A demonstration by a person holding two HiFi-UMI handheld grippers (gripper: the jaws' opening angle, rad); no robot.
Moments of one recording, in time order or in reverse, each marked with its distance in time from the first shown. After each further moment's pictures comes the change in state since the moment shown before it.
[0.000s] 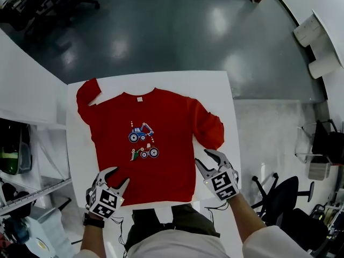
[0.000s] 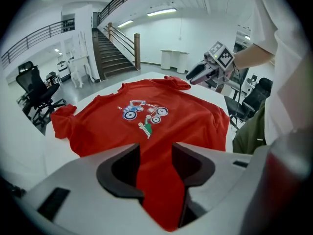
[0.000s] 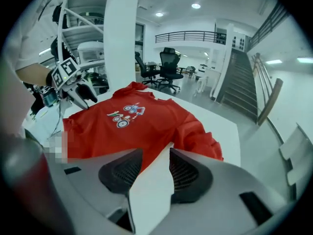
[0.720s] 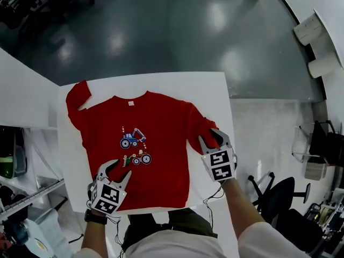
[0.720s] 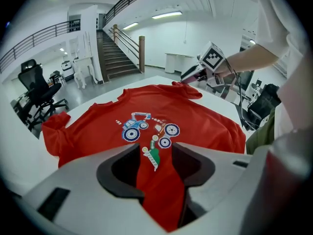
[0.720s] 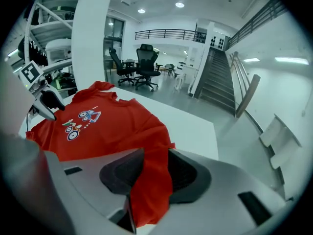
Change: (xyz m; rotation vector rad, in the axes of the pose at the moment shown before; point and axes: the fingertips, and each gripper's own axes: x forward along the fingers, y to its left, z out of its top) left arm 0.042 0.018 0.056 -0.044 -0.040 0.022; right arm 0.041 -0.110 0.025 0.144 0.038 -0.205
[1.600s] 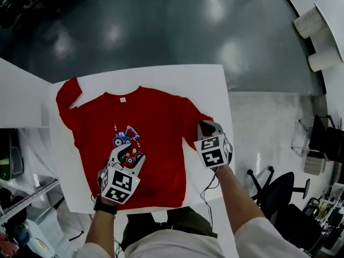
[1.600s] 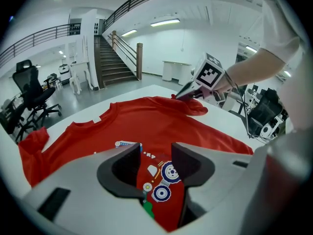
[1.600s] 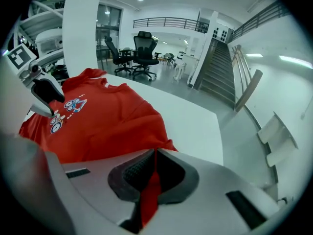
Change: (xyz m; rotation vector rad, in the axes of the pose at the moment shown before) left arm 0.057 -0.014 0.076 -0.003 -0.093 -0.043; right arm 0.043 -0.018 -0.015 -0.007 0.134 -0.022
